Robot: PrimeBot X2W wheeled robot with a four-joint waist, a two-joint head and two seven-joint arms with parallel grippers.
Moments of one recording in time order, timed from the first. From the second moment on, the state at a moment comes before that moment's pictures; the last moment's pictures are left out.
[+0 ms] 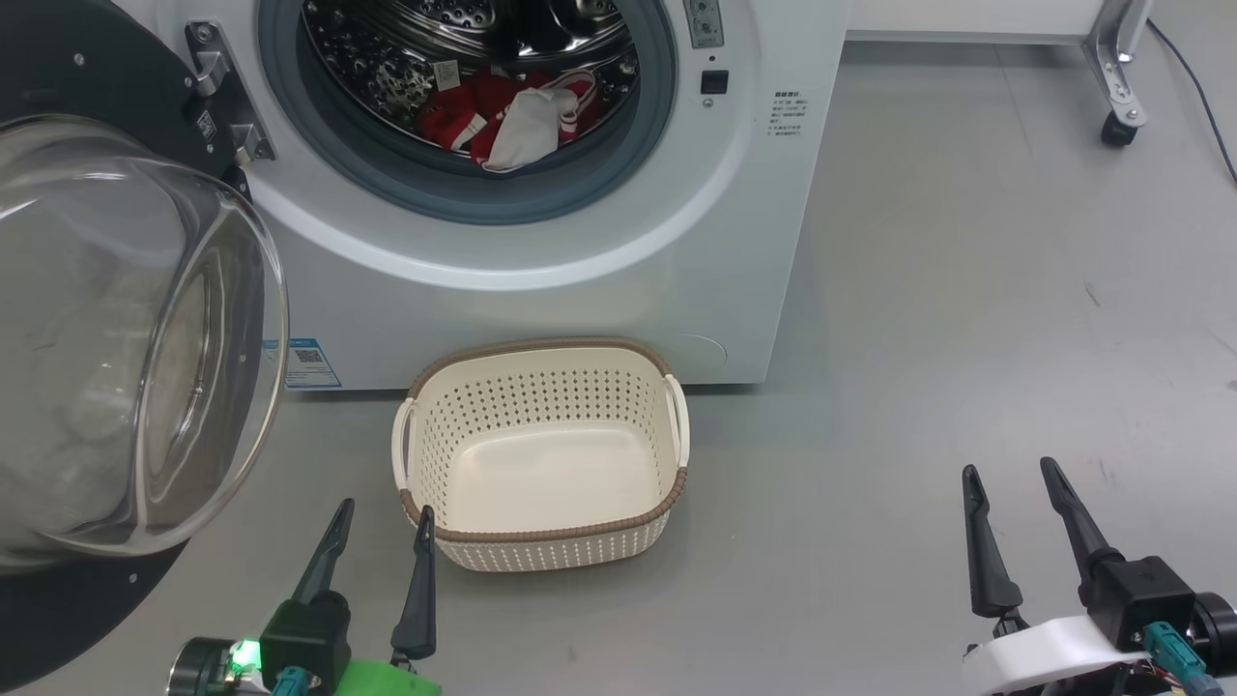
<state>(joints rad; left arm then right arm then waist) 0.04 0.05 -0.26 0.14 -0.22 0.09 -0.25 0.13 -0.06 0.05 0.06 0.15 0.02 -0.26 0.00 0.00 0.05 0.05</state>
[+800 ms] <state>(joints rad) 0.04 0.05 -0.27 0.12 -0.20 0.10 -0.25 0.14 -0.05 0.04 0.06 0.15 0.02 -0.26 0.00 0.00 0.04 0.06</state>
